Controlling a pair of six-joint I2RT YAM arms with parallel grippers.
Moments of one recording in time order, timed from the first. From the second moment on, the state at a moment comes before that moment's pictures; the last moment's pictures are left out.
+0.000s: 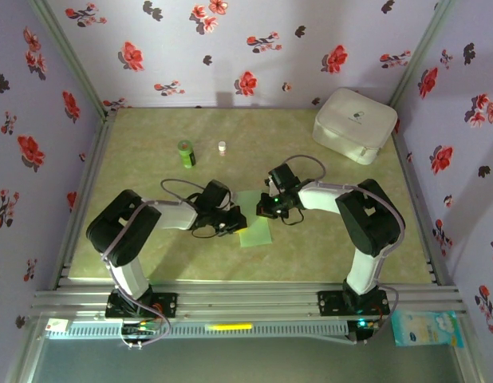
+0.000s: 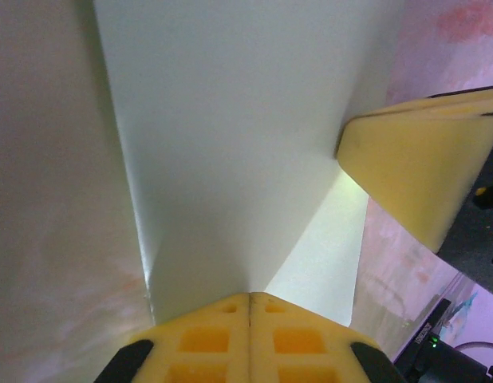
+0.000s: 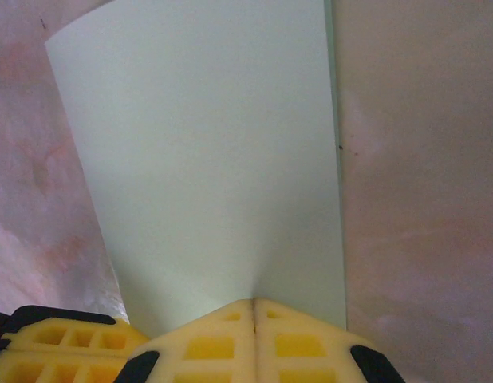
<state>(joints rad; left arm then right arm) -0.72 1.75 0.76 0.05 0.50 -0.95 0.59 1.81 0.95 -0.25 -0.43 0.66</state>
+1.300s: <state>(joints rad) -0.55 1.95 0.98 0.11 0.47 -0.94 0.59 1.81 0.98 -0.32 -0.42 0.66</state>
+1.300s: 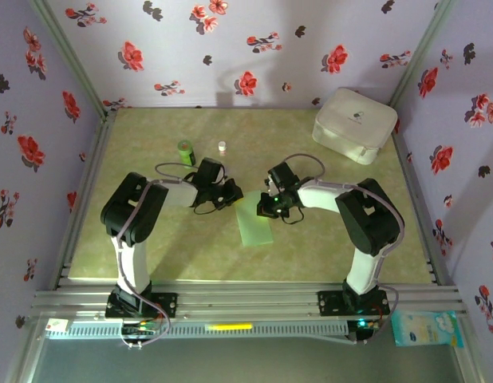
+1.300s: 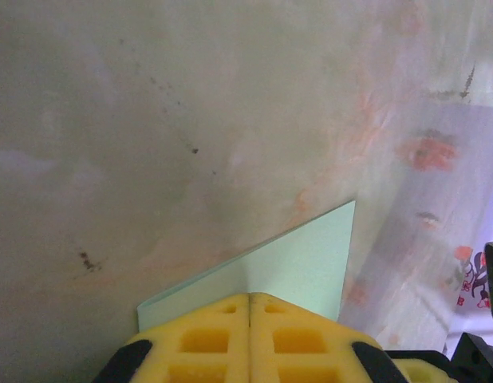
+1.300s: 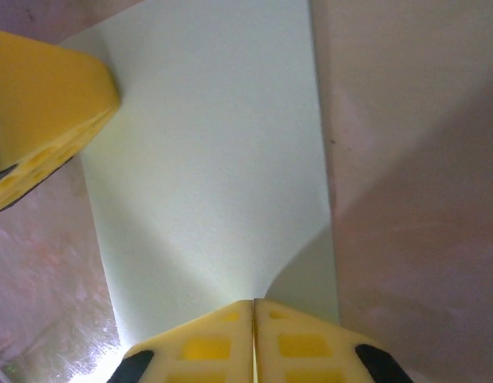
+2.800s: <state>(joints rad) -0.53 1.93 1.01 0.02 0.48 -0.89 0.58 1.39 0.56 -0.17 -0.41 1.03</state>
